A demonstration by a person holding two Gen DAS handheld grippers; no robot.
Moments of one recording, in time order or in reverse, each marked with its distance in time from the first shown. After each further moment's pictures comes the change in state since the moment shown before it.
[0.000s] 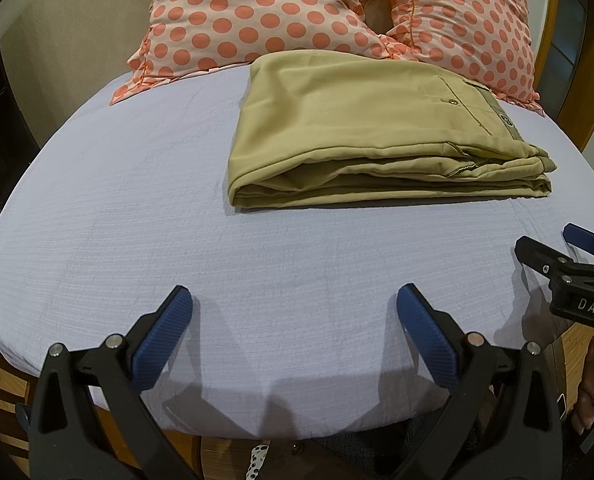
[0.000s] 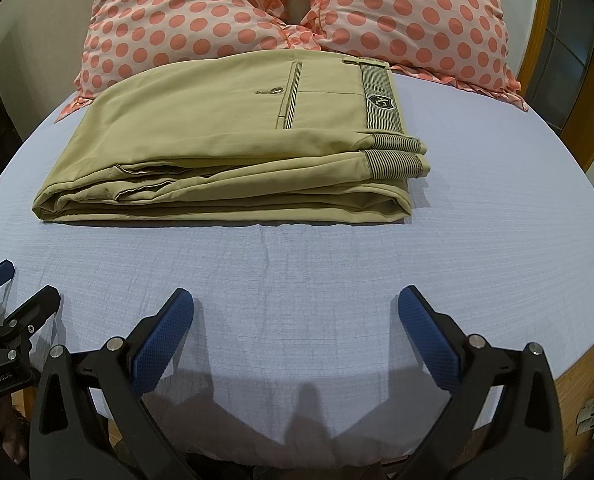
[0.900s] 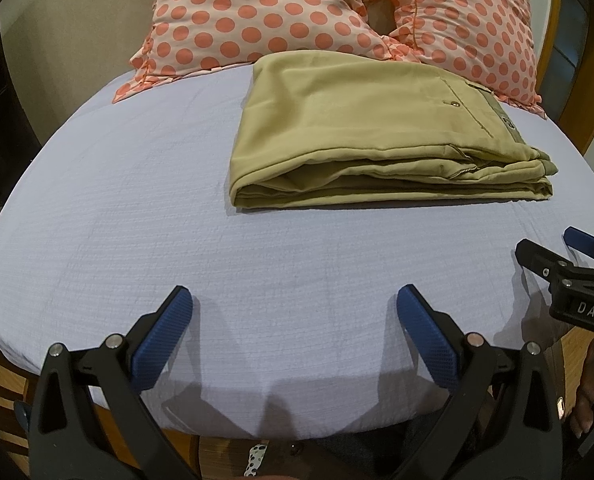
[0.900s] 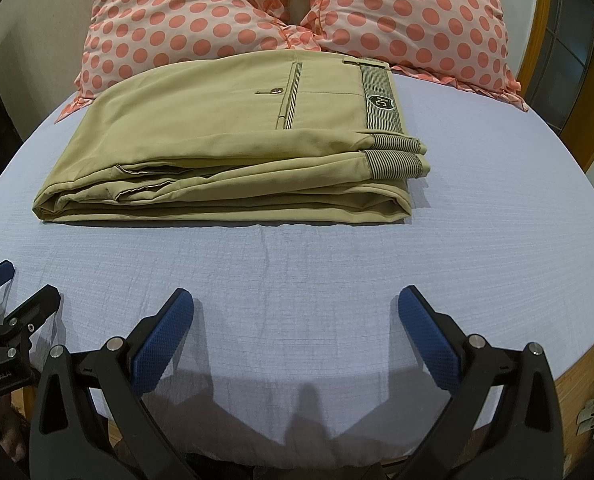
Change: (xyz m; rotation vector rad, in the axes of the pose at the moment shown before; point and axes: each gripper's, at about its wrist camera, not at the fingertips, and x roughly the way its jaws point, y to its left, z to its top) left arm 0.000 0.004 0.001 -0.005 0.003 0.000; right arm 0.000 0.000 0.000 0.000 -0.001 0.000
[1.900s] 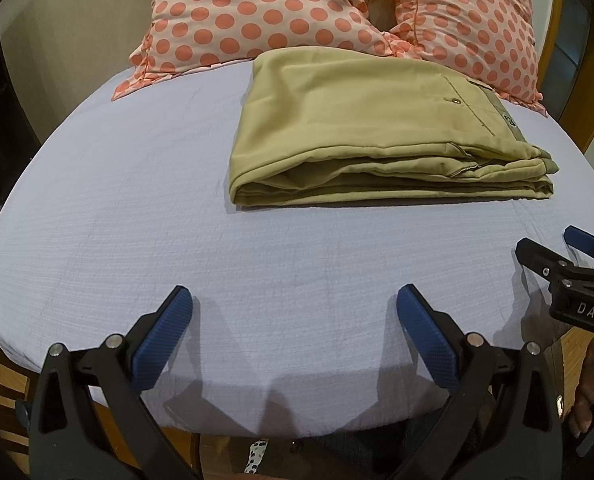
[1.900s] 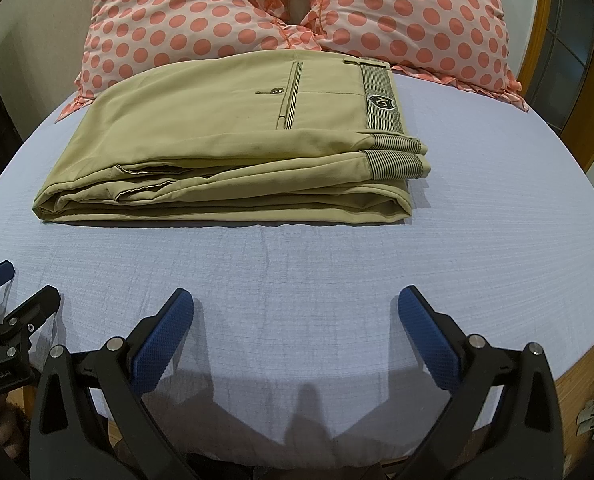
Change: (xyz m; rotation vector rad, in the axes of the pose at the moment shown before) left arm 0.001 -0.002 0.002 -0.004 0.015 0.004; right arm 0.000 0.001 0.000 0.001 -0.001 -0.001
